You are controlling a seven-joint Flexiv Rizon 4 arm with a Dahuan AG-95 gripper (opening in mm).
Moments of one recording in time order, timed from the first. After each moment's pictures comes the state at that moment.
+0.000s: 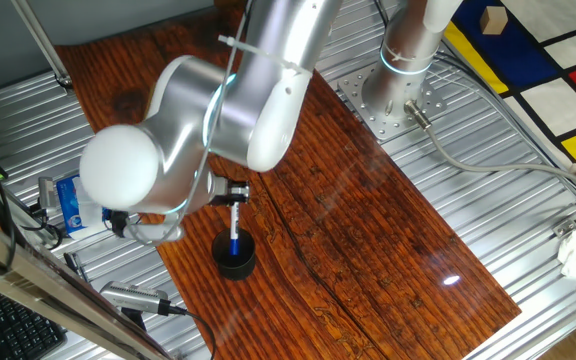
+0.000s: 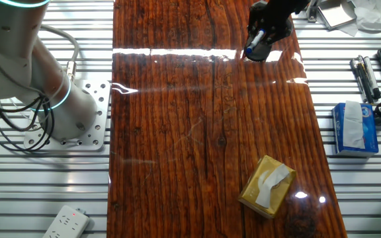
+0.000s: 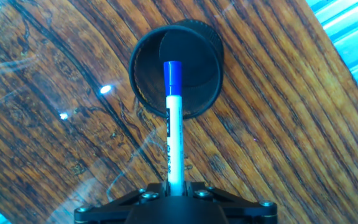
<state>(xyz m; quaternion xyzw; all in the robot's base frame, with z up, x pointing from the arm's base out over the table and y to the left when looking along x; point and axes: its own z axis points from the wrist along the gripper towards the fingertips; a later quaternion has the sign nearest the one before) 0.531 0.147 0.141 0.48 -0.85 0.00 0.22</state>
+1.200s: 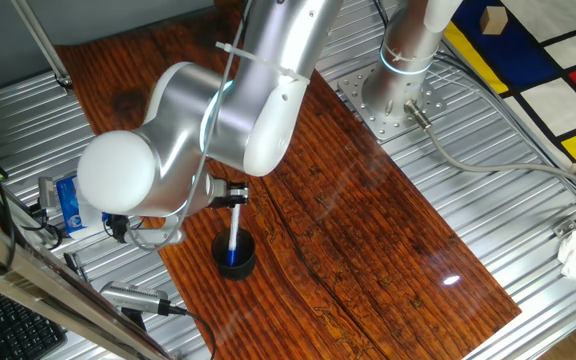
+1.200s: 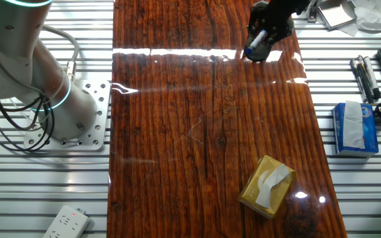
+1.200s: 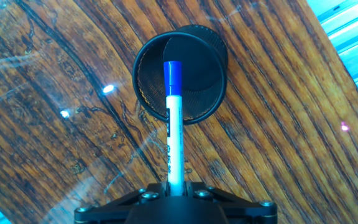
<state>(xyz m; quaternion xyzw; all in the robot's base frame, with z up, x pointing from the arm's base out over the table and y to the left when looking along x) 0.530 0.148 0.136 0.50 -0.84 -0.01 0.22</state>
